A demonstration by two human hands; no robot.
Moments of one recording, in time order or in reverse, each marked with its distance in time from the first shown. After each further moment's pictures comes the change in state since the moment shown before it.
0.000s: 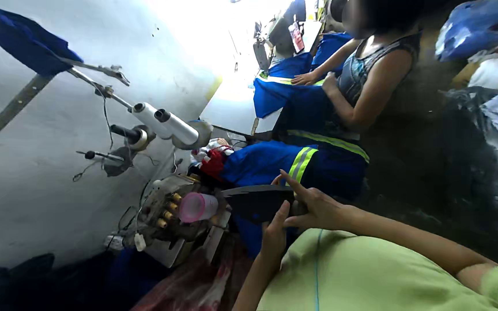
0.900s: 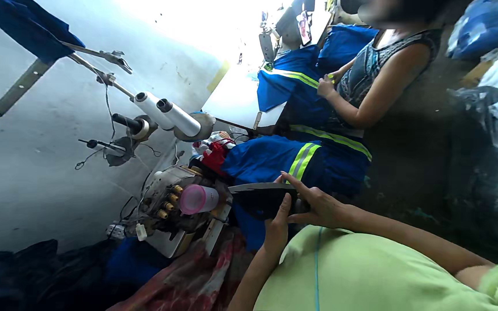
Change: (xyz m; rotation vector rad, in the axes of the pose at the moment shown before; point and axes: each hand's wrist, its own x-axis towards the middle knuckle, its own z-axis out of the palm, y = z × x) left_hand 0.006 -0.009 0.002 0.148 0.016 0.128; right_hand -0.006 0.012 0.007 0.014 -0.008 -0.046
